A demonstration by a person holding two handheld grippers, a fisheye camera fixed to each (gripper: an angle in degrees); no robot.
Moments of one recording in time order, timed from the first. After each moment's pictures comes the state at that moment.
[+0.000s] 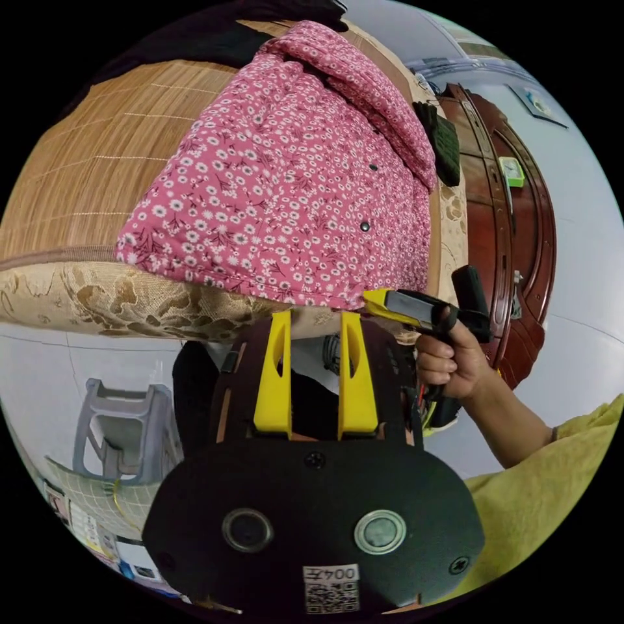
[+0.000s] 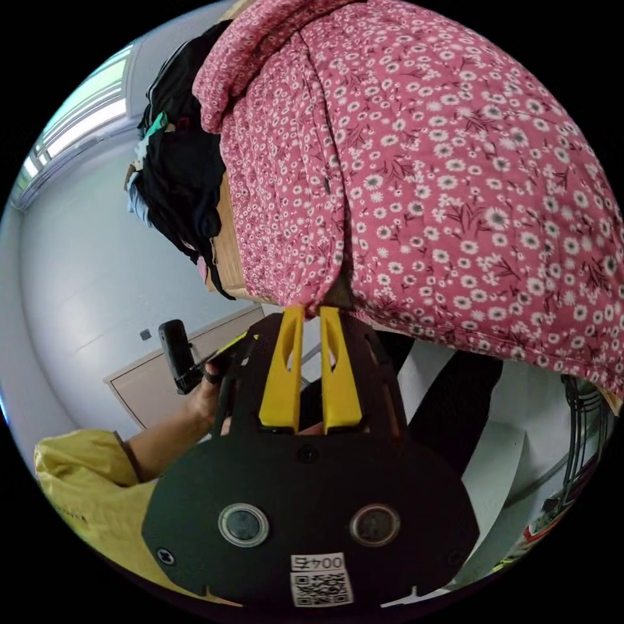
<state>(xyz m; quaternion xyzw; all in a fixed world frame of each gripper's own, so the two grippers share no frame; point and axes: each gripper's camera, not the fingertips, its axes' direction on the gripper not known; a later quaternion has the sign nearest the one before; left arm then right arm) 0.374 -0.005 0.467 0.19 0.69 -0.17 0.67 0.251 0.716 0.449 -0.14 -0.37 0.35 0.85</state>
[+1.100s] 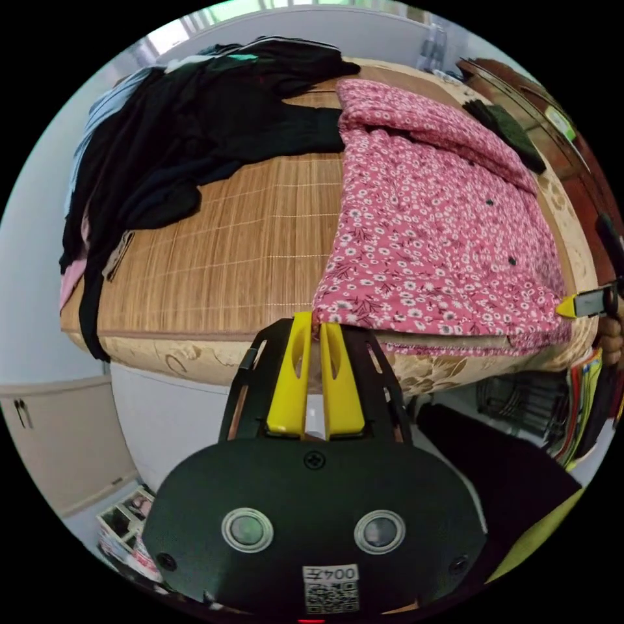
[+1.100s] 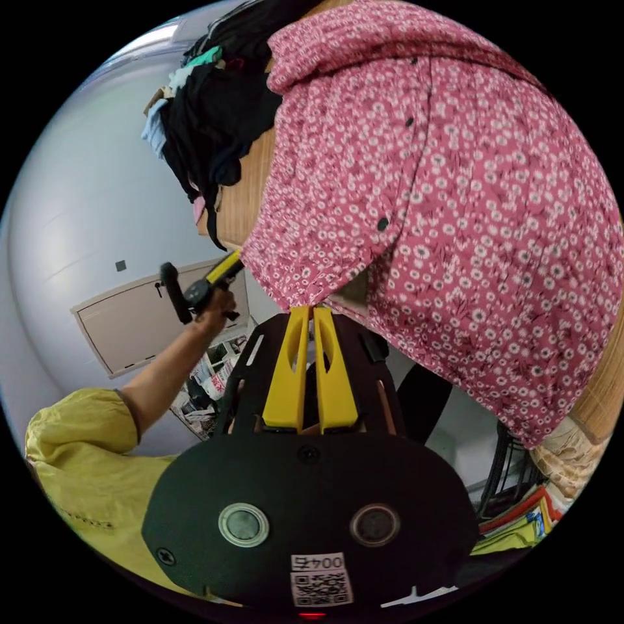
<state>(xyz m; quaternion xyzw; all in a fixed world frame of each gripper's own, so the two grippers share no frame) 0.305 0.044 0.373 0.27 0.36 -0.20 0.87 0.231 0.657 0.439 -0.22 -0.31 0.20 0.90</state>
